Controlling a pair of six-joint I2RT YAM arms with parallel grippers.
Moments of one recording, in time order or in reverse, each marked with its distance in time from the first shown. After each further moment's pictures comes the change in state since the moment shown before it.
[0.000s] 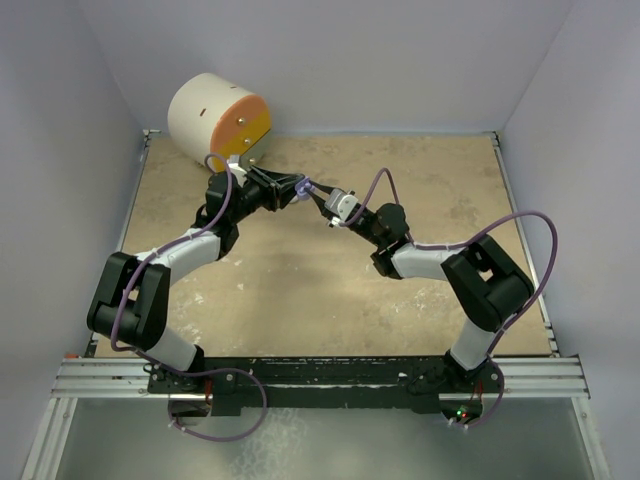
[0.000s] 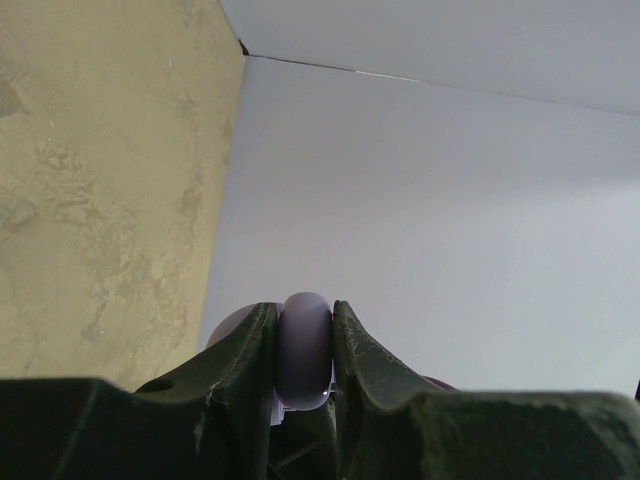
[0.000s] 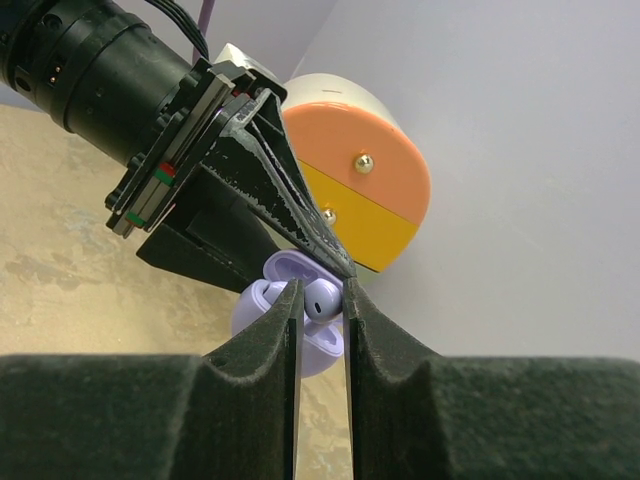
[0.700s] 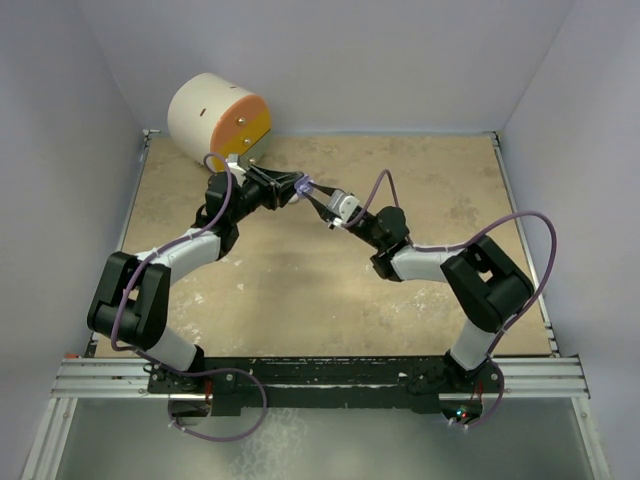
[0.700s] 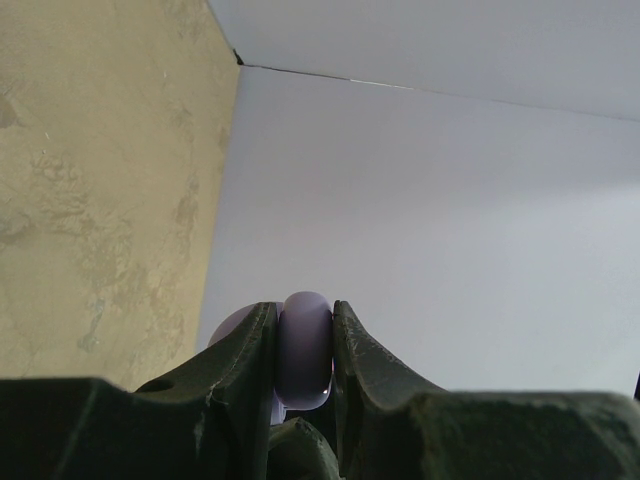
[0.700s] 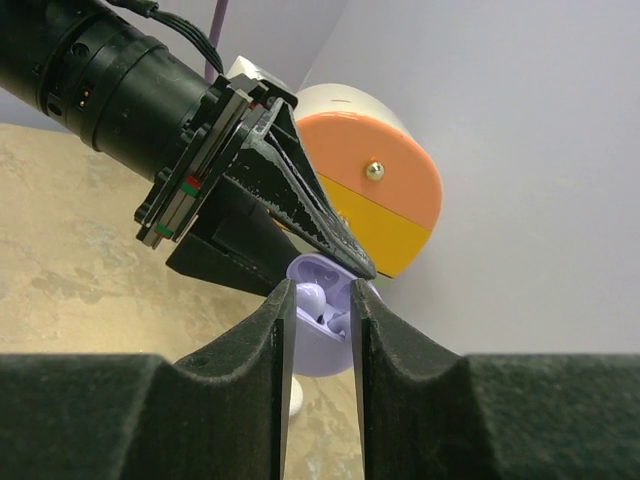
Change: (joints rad) left arm 0.000 0.002 0.000 0.016 -0.012 0.000; right arm 0.009 -0.001 -0.003 0.010 0.002 0.037
